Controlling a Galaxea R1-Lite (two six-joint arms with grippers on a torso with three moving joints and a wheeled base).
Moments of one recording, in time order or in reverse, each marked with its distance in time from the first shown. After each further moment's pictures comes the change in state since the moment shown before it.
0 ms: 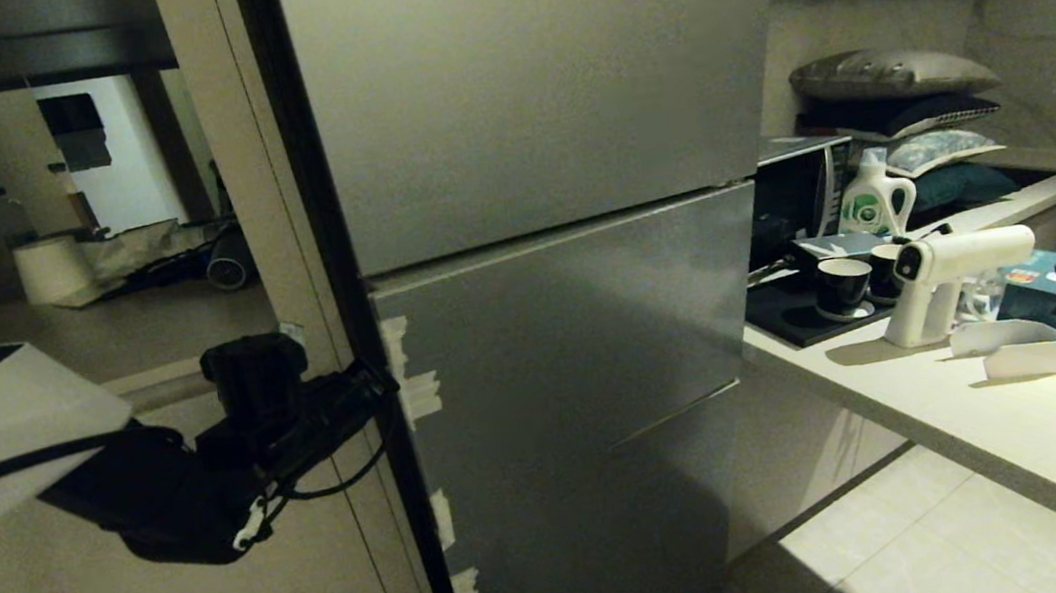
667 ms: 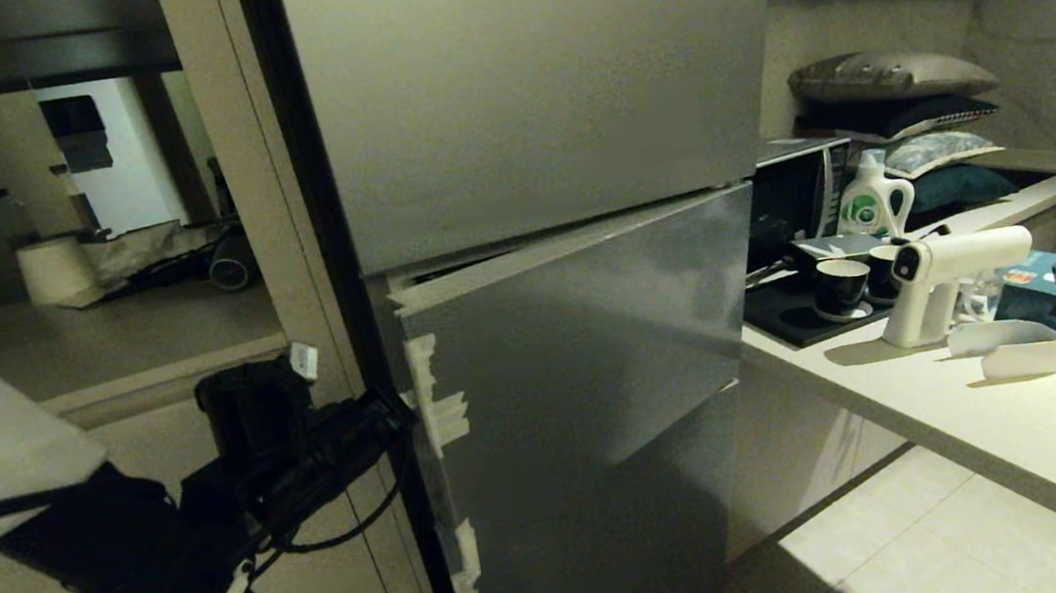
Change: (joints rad) left arm -0.094 -0.103 0.201 -0.095 0.002 0.000; right arm 0.000 0.000 0.000 0.000 0.000 0.001
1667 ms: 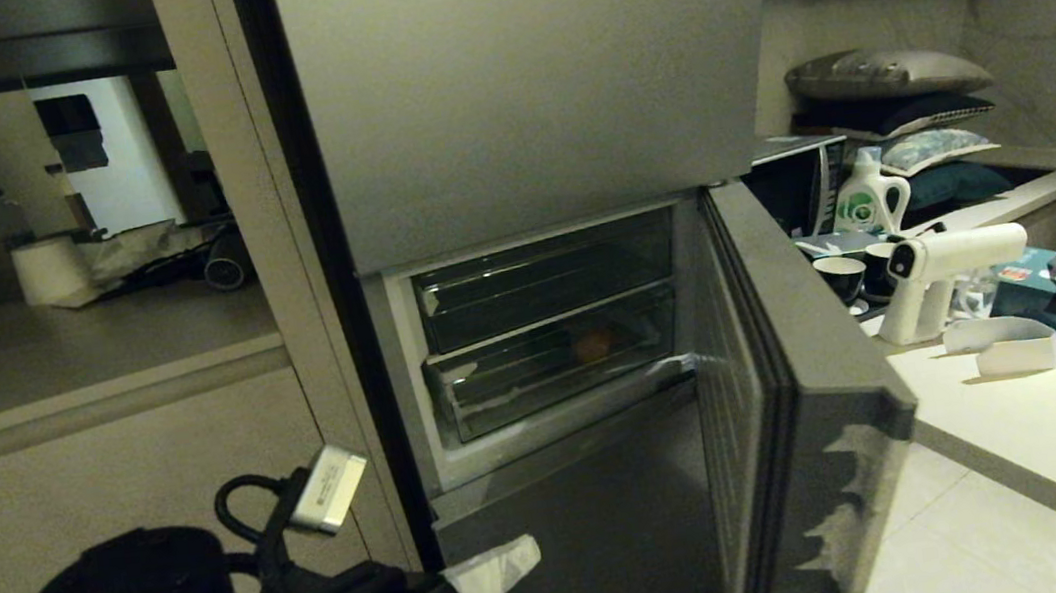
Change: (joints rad) left arm -0.425 -0.461 0.419 -0.003 0.007 0.005; right arm 0.000 0.000 0.000 0.000 0.000 -0.001
